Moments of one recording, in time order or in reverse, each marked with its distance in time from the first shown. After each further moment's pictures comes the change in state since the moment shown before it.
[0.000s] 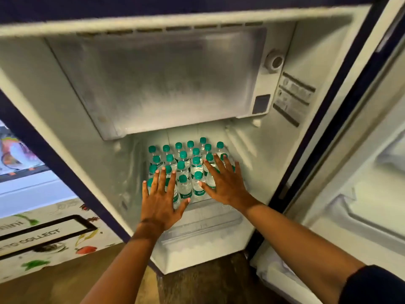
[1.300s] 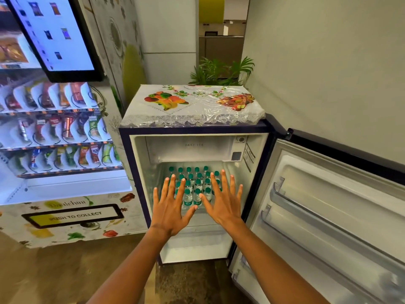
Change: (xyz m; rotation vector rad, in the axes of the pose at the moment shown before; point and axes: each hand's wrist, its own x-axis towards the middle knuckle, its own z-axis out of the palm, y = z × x) left_hand -0.169 0.092 -0.262 -0.062 0.152 -0.112; right_hand -0.172 -0.050 -0.279 0.095 0.048 0.082
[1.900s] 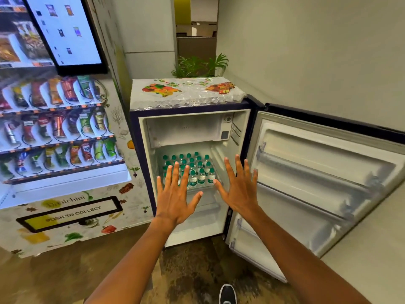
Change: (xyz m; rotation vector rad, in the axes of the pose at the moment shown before) left_hand -0.120 -0.019 -0.063 -0.089 0.062 0.160; right_hand -0.148 -0.032 -0.052 -0.066 0.229 0.100
